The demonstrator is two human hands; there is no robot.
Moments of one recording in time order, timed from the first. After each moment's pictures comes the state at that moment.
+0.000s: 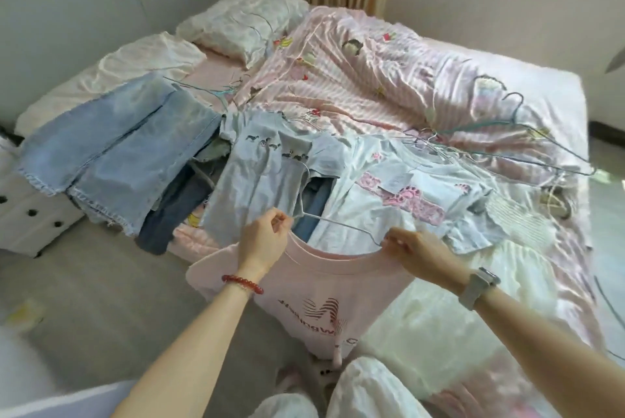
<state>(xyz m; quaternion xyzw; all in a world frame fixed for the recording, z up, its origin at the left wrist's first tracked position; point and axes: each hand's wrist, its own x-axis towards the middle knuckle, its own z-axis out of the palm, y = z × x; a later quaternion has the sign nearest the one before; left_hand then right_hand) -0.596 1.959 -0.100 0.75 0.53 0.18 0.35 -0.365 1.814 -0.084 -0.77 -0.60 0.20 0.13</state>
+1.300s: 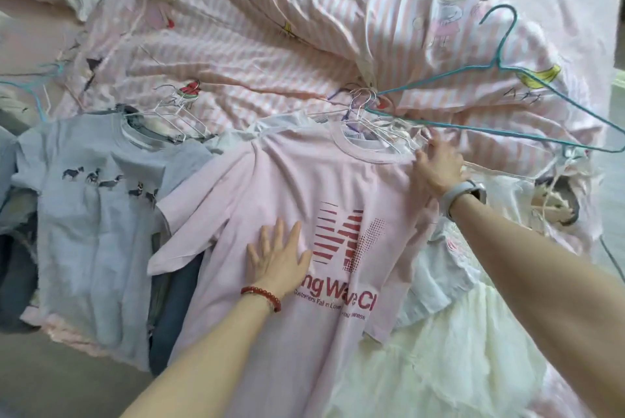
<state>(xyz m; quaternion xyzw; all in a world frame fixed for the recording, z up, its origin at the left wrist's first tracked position) -0.262 2.000 -0.283 0.80 0.45 -0.27 0.28 0.029 1.942 -0.274 -0.94 -0.19 0.22 0.20</state>
